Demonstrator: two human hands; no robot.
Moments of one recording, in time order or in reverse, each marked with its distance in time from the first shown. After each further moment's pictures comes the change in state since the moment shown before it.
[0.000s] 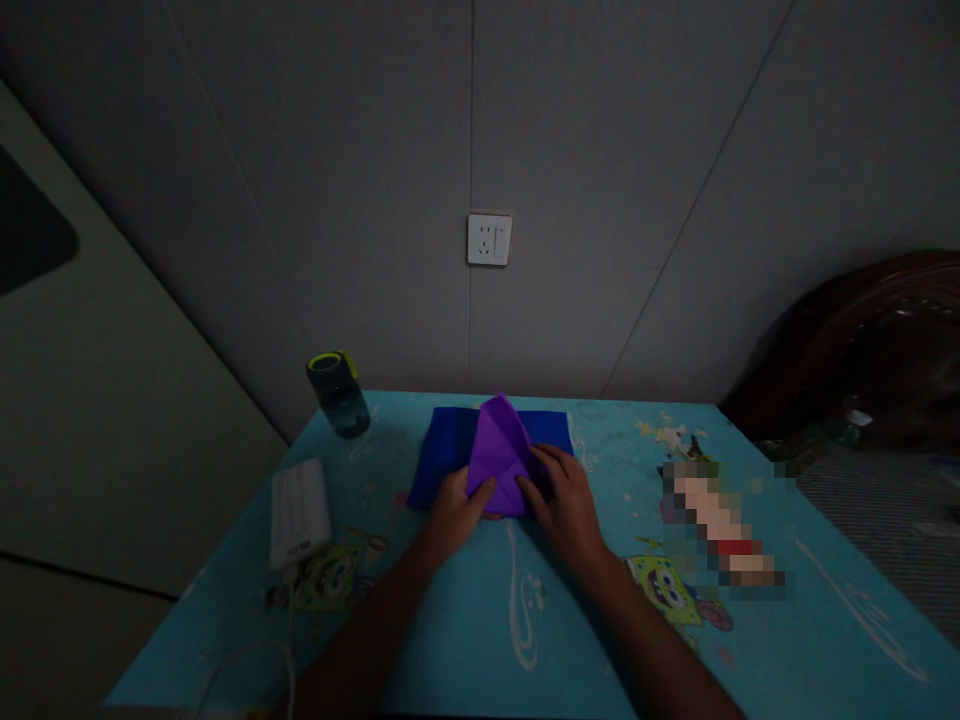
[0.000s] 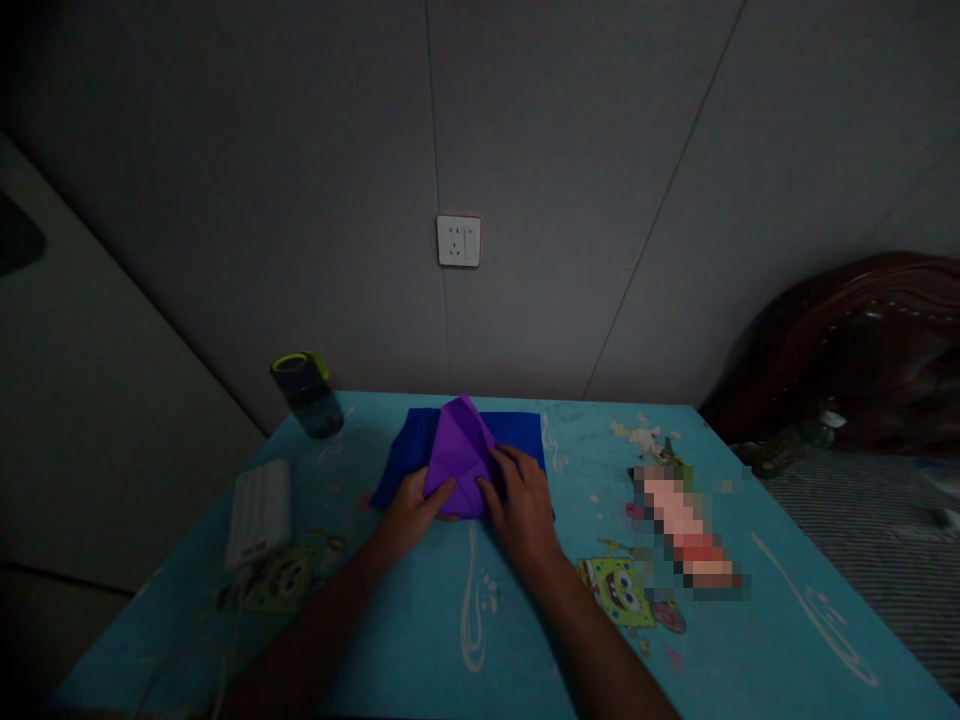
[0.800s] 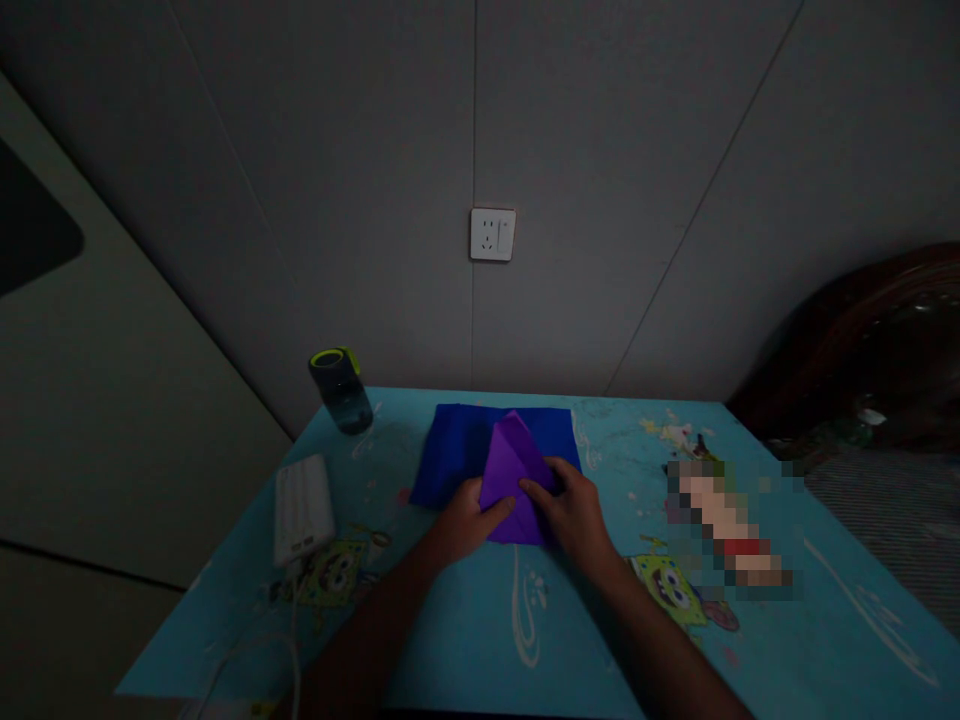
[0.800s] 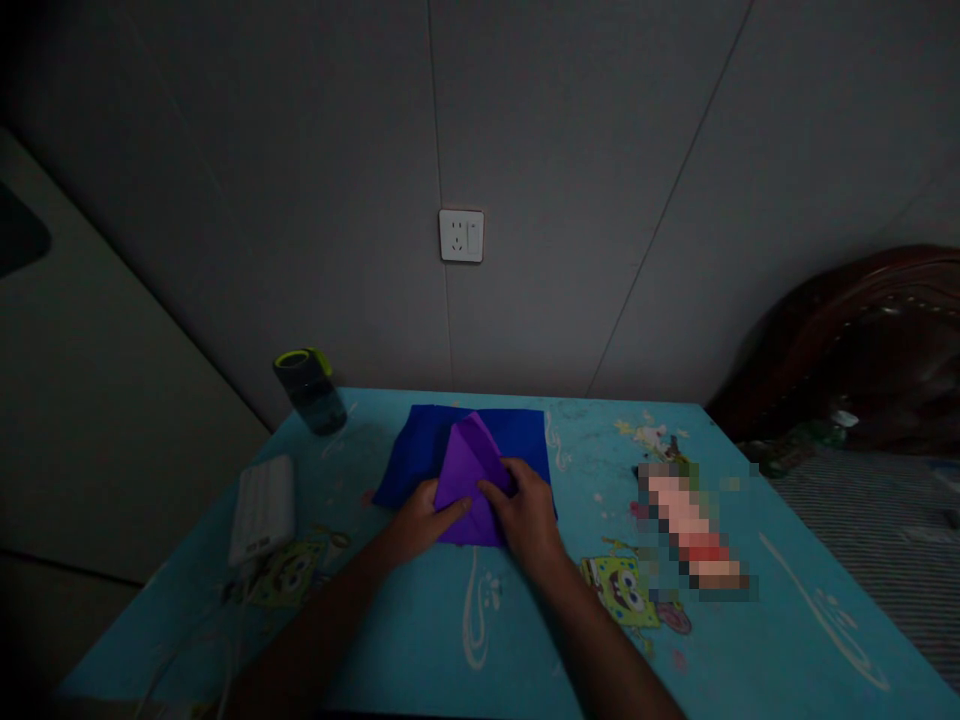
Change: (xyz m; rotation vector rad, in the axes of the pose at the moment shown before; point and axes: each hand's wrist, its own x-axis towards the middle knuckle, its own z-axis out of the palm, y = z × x) left_hand -0.009 -0.005 0.002 0.083 -0.132 -0.010; right_hand 0.003 -0.010 -0.004 0.388 -0.088 0.360
